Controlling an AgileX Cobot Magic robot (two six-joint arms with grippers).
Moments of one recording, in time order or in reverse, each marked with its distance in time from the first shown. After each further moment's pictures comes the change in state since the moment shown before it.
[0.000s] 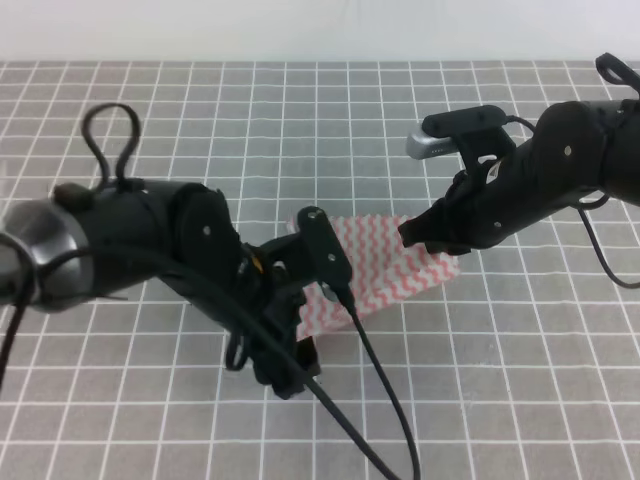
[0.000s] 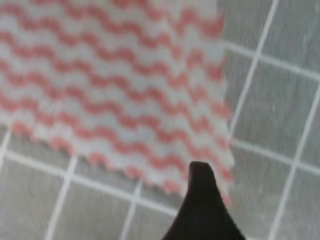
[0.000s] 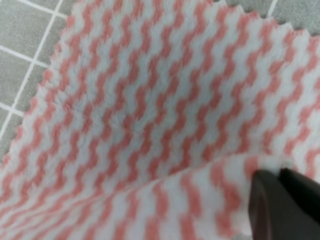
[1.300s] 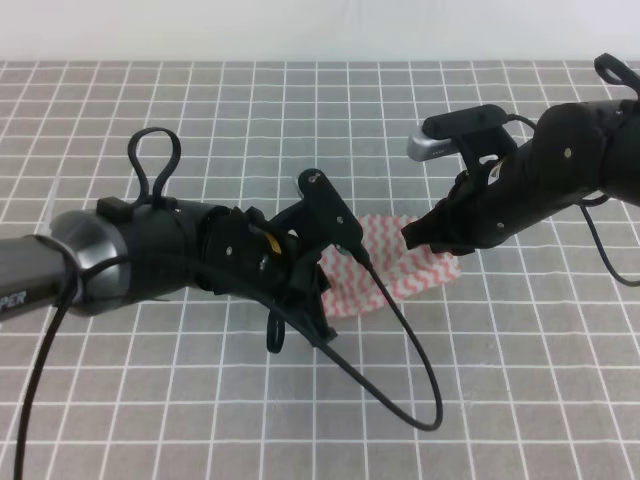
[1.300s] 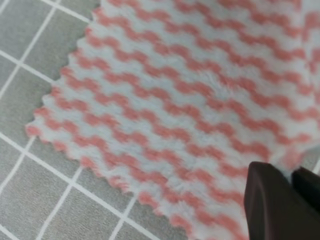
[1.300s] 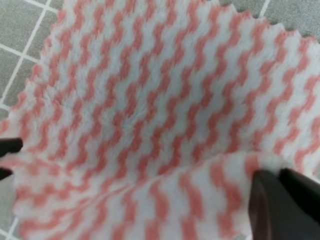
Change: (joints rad) left arm -0.027 0.073 0.000 0.047 -0.372 -0.160; right arm 0.001 0.005 -0.001 -0.035 -0.001 0.002
